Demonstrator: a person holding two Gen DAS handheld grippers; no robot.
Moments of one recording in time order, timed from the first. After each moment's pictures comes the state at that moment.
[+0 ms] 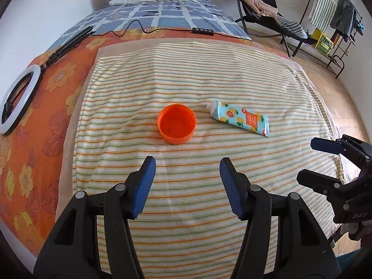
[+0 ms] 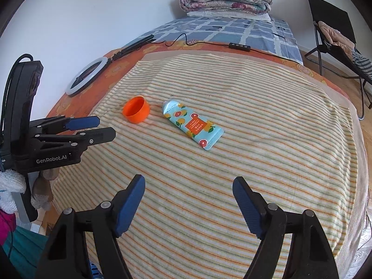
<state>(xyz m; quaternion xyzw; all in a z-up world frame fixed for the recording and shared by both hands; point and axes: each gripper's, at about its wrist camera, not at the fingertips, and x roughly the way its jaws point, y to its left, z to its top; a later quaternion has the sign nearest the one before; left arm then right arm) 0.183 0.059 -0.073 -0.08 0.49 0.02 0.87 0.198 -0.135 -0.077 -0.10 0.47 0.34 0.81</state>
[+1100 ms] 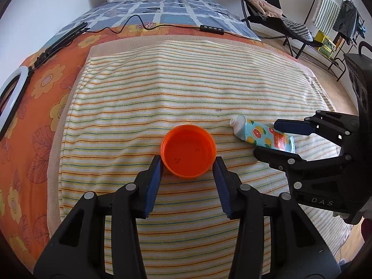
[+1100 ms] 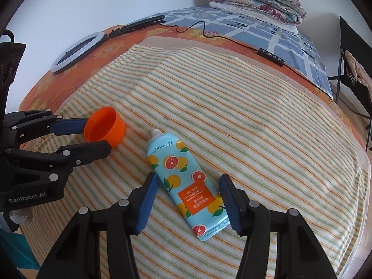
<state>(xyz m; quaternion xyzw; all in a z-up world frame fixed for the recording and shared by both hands) 0.228 0.082 -0.105 -0.08 0.49 0.02 0.87 0.269 -0.043 -0.118 -0.21 0.46 0.35 0.79</state>
